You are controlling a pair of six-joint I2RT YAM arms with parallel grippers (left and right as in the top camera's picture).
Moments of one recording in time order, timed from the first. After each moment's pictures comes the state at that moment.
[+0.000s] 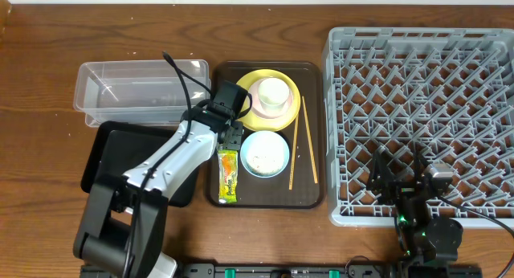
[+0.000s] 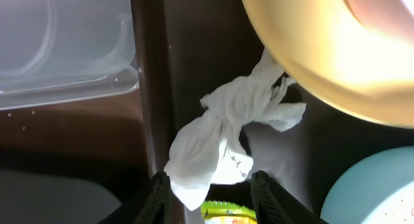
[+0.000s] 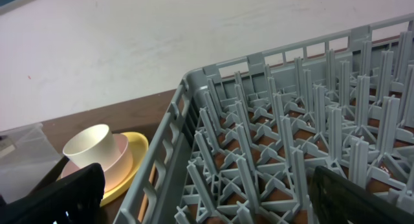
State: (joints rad) left arm -0.41 1.70 1.03 -0.62 -0.18 -0.29; right arm -0.03 0.01 0.01 -0.06 -0.16 0.34
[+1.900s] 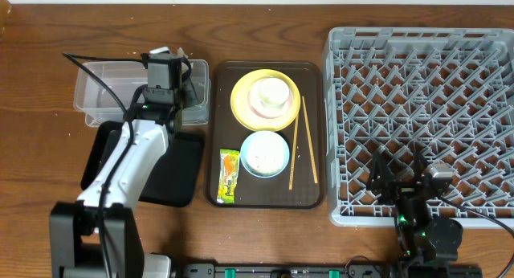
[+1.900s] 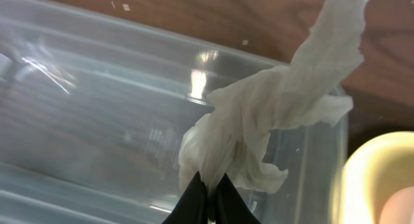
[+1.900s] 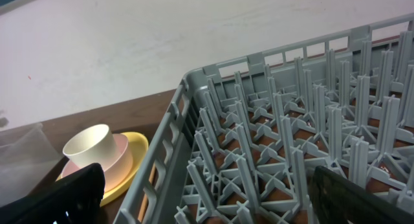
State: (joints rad) left arm -0.10 1.58 1.03 -0.29 -0.19 -0.36; right arm -0.03 0.01 0.01 -0.06 -0.16 0.34
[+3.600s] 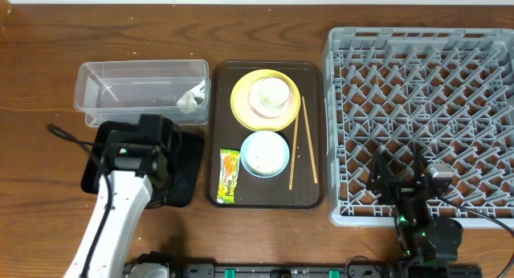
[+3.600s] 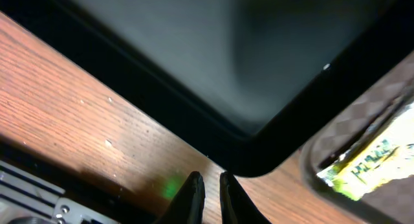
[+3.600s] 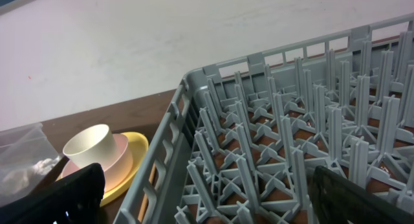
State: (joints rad) left arm -0.08 1.24 0.86 -1.18 -0.09 -0.59; right arm -0.03 0.01 0.01 -0.06 -0.16 0.34
